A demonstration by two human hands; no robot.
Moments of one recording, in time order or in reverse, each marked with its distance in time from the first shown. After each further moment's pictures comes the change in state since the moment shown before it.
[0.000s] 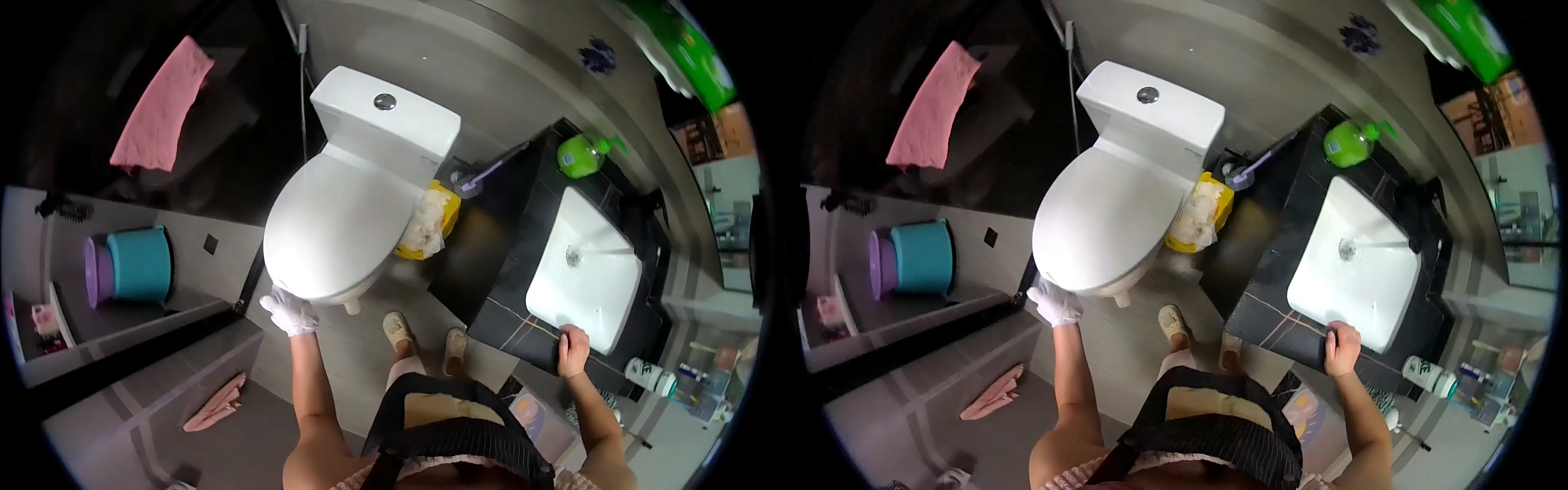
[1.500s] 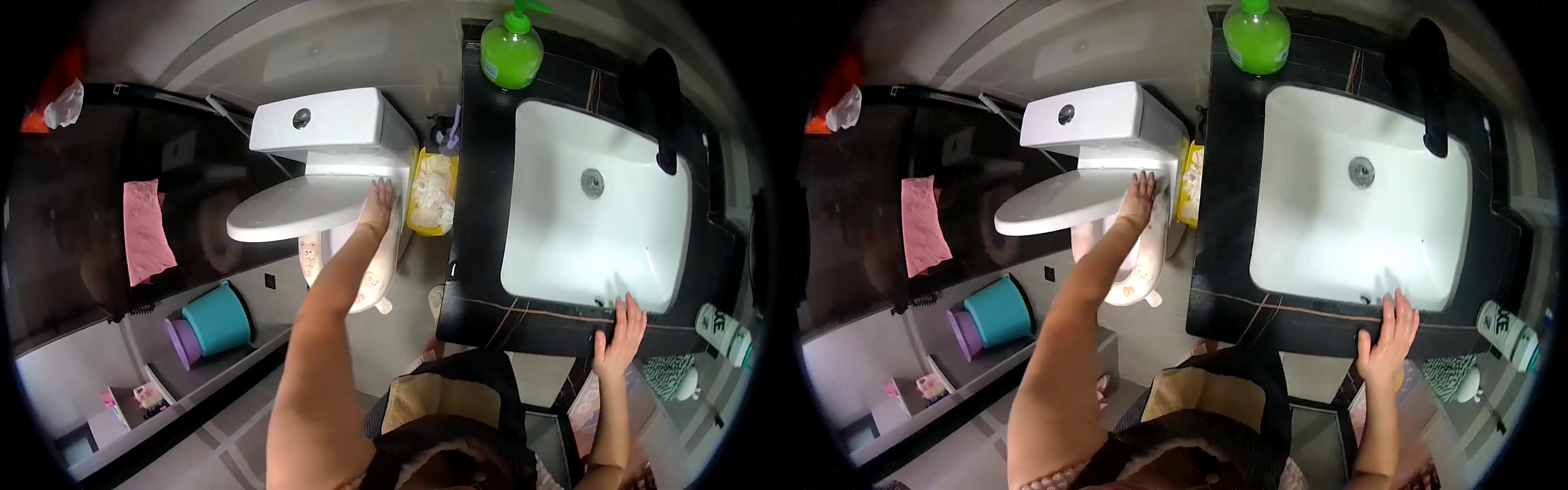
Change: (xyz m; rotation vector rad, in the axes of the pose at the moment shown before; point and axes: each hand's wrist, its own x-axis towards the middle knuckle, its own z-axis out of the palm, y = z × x) left_hand 0.054 -0.260 0.200 -1.809 0.936 -0.884; right_hand -0.053 0.044 -0.006 -0.179 0.036 0.210
